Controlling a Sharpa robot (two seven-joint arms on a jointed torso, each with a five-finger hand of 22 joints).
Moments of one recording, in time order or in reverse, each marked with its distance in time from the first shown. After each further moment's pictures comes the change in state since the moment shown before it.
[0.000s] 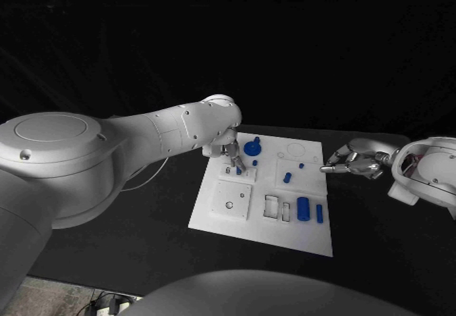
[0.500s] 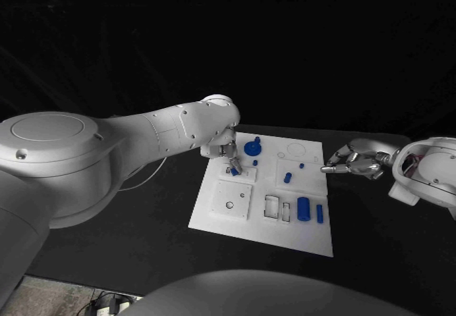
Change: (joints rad) left arm 0.000 -0.015 0.000 0.012 0.012 0.026 0.001; left_hand 0.066 0.011 -0.038 0.003 0.000 0.004 -0.004 0.004 0.000 0.000 0.000 0.000 0.000 0.000 0.000 0.000 0.000 0.010 0.000 0.000 -0.021 0.000; right arm -0.001 0.000 0.000 -0.002 0.000 0.000 0.000; right_hand 0.005 0.005 -0.001 -0.001 0.000 0.000 0.000 0.000 0.000 0.000 0.000 0.001 0.000 0.000 0.000 0.000 0.000 0.000 0.000 0.000 0.000 0.000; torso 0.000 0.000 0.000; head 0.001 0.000
